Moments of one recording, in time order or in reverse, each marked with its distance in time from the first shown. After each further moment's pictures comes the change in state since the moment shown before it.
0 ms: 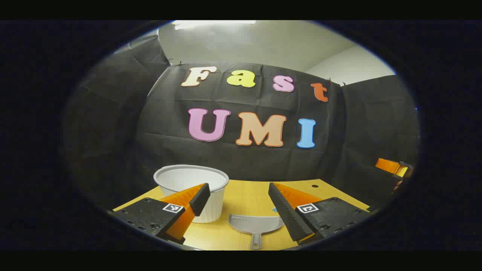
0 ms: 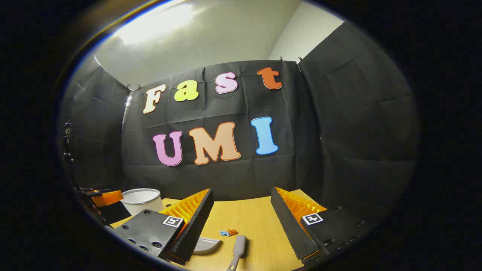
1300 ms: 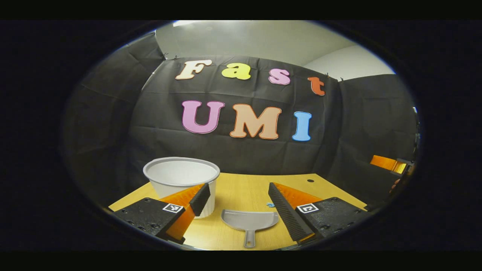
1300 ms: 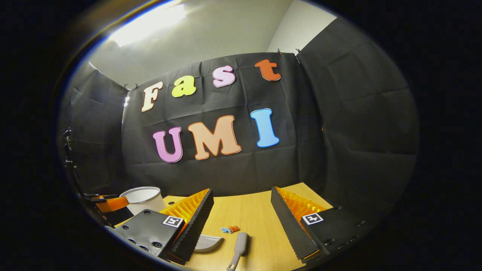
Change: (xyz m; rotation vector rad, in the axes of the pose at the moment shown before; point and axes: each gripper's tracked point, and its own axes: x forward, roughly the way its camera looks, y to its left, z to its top) left arm 0.007 -0.014 -0.024 0.001 0.071 -0.020; right arm 0.016 -0.008 -0.012 0.029 0.059 0.021
